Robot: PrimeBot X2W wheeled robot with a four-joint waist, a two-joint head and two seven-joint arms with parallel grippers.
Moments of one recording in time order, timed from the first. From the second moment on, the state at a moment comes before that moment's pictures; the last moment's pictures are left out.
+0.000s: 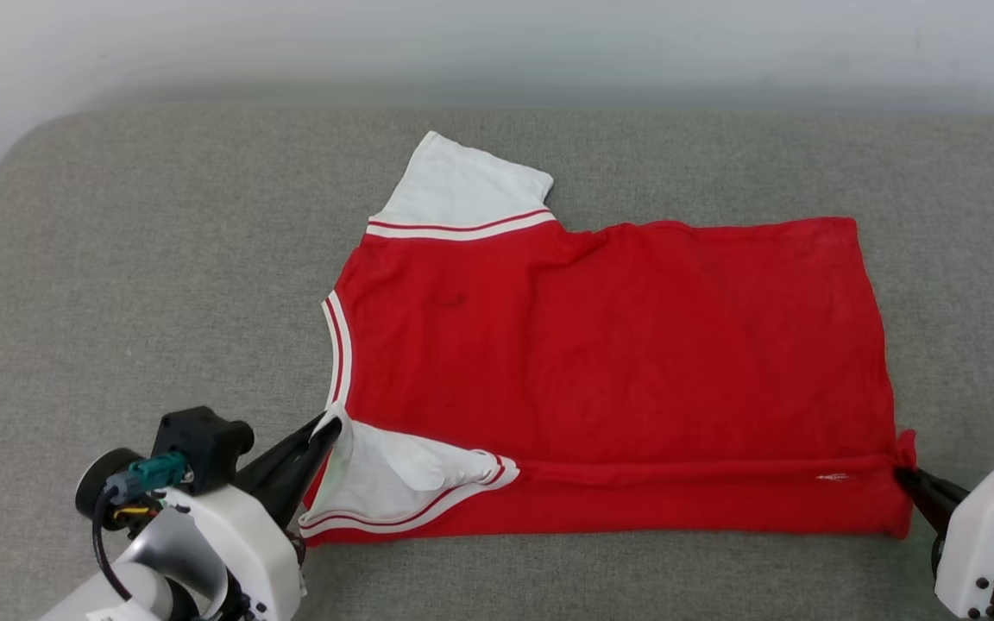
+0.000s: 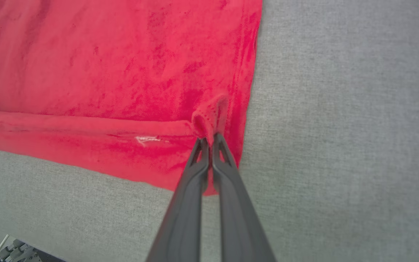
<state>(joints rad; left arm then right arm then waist) -0.24 0.75 -0.67 -0.11 -0.77 0.07 0.01 0.01 -0.31 -0.11 -0.12 0.49 0.13 0.71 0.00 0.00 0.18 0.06</state>
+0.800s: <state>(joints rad) -0.41 0.64 -0.73 0.20 -0.72 0.02 0.06 -0.14 -0.32 -0.04 0.06 0.41 0.13 0.66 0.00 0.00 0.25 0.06</state>
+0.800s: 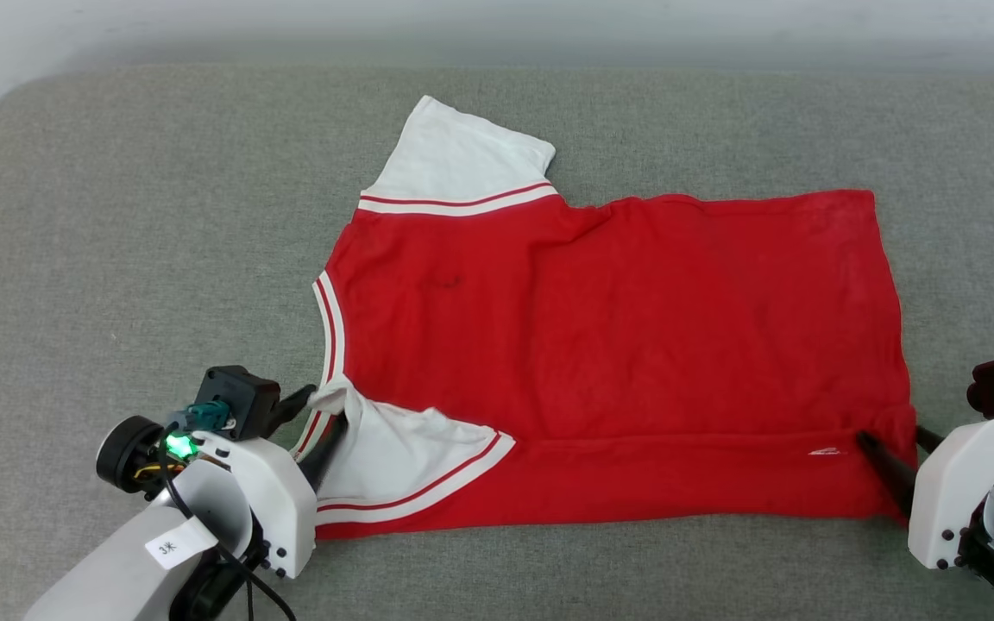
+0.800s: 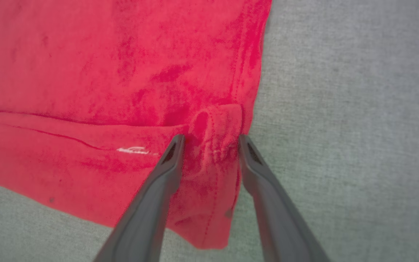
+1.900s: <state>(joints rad) -0.05 0.65 -0.64 -0.13 -0.97 0.30 0.12 0.09 -0.18 -0.13 -0.16 0.22 0.13 0.65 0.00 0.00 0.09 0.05</state>
